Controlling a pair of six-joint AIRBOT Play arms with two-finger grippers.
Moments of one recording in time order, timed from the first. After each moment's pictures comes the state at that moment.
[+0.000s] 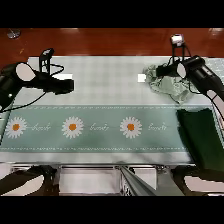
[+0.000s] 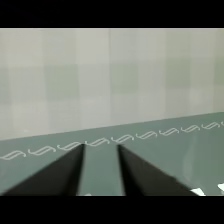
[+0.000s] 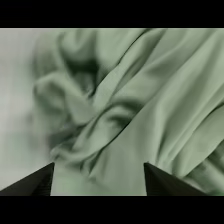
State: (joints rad) left arm -0.16 -1.25 1.10 1.26 -0.98 -1.59; right arm 0.15 -1.48 1.28 -1.93 0.69 1.91
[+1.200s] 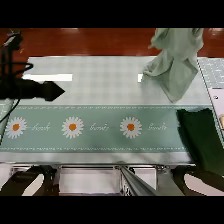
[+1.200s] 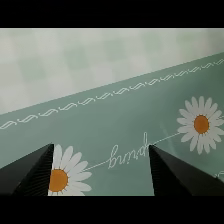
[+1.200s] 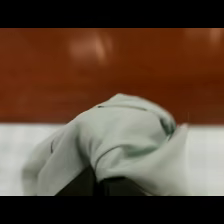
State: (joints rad) left arm -0.05 -0.80 1.02 1.10 -1.22 -1.35; right arm 0.00 -1.24 1.83 -1.24 1.01 1.56
